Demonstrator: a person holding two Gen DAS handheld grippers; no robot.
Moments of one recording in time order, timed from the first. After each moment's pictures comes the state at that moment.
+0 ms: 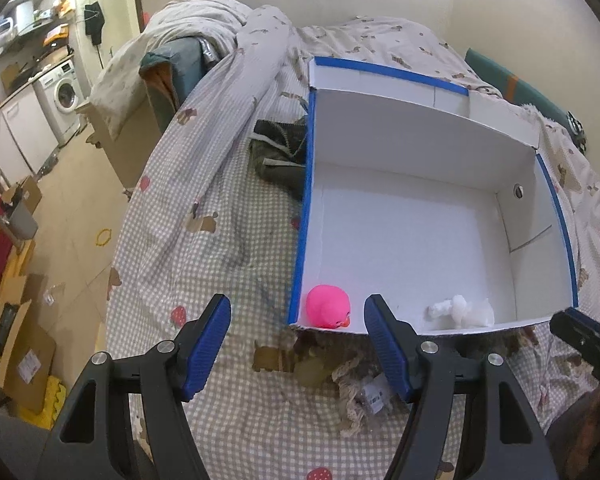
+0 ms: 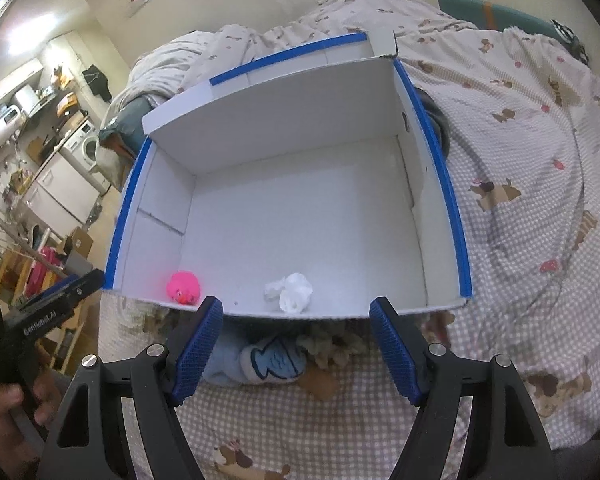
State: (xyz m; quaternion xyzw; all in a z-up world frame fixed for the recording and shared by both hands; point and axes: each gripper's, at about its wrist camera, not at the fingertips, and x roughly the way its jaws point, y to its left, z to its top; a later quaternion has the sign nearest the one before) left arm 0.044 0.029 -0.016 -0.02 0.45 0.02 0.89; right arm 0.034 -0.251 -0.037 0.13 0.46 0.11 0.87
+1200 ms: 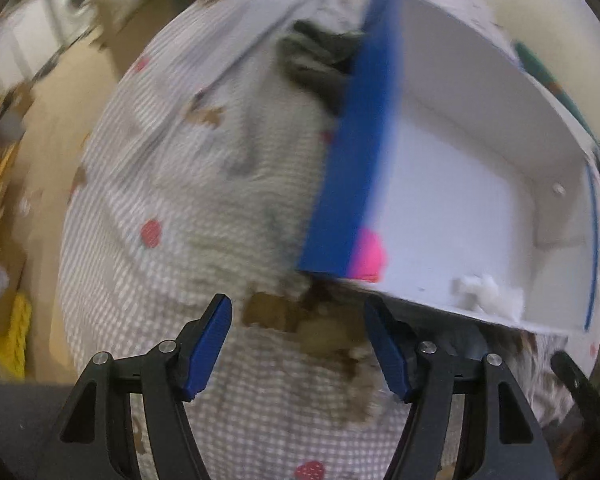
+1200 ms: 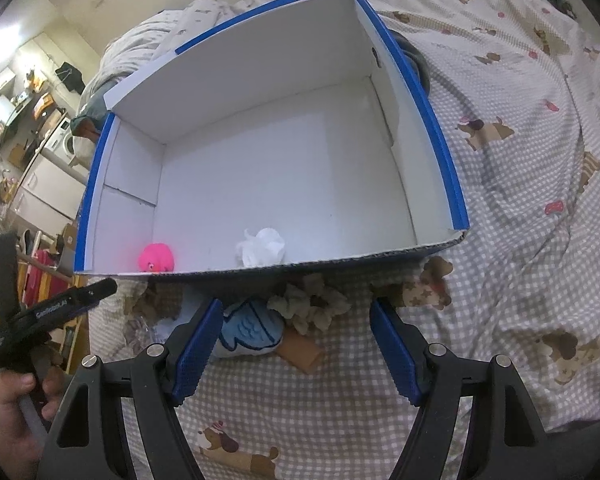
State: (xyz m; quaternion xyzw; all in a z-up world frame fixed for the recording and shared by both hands) left arm 0.066 0.056 -0.088 -0.13 0.56 0.04 0.82; right arm 0.039 -0.260 -0.075 0.16 0.52 0.09 0.83
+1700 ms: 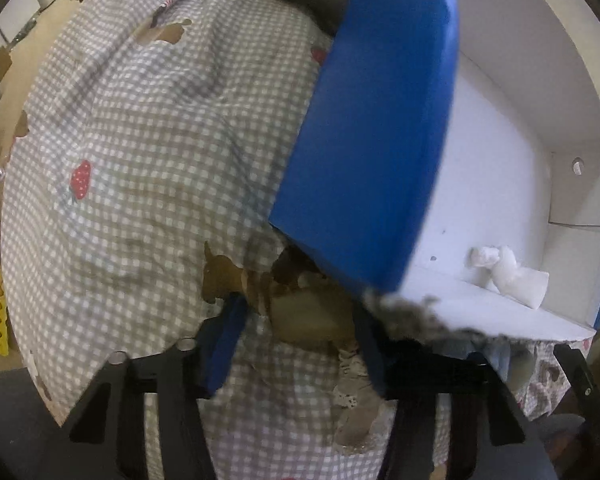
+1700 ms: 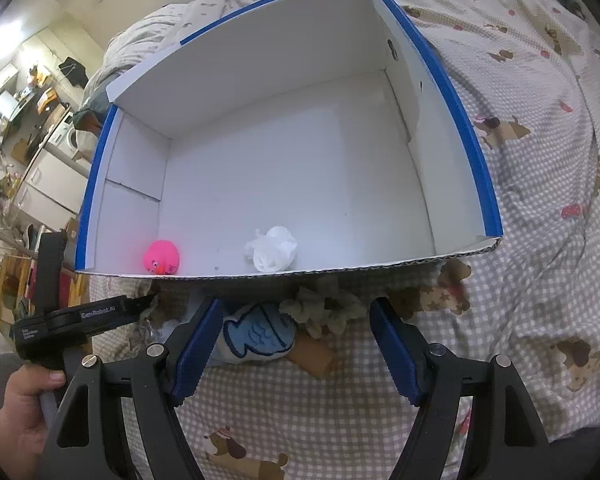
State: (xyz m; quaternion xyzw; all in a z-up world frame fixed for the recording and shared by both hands) left arm 0.085 0.040 -0.141 -0.15 0.64 0.01 0.75; right arm 0.050 -0.249 -0.081 0.15 0.53 0.10 0.83
